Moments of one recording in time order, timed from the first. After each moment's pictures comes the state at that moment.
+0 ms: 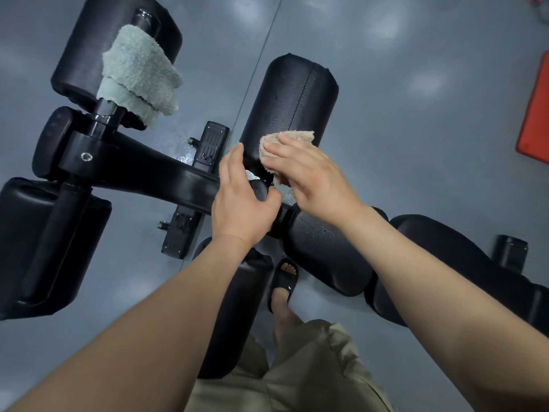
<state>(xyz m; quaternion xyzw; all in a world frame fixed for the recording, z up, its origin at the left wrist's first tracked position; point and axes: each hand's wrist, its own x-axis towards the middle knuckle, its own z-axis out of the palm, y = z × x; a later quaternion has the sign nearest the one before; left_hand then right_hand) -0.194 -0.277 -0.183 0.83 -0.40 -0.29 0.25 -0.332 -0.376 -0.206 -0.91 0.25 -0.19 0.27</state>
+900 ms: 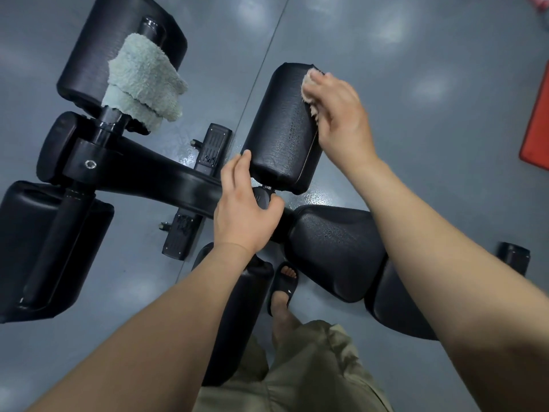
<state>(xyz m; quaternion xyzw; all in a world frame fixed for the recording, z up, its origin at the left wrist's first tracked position) -0.194 -0.279 -0.185 0.84 -0.41 -0.28 0.24 -0.316 -0.473 -0.219 -0.85 0.39 -0.29 0.21</state>
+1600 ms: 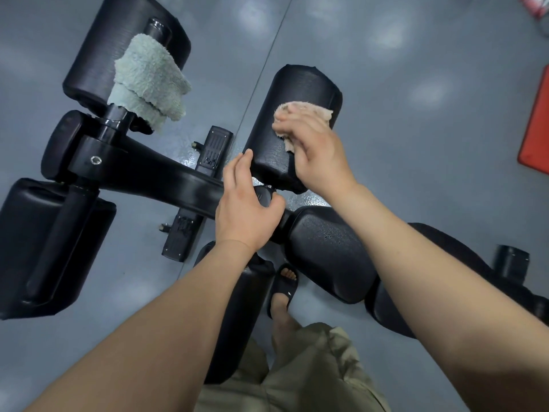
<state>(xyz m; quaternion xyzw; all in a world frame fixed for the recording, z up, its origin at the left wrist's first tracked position) -0.194 -0.278 -0.185 0.83 -0.41 -0.28 0.25 -0.300 -0.416 -0.213 -0.85 0.35 -0.28 0.28</state>
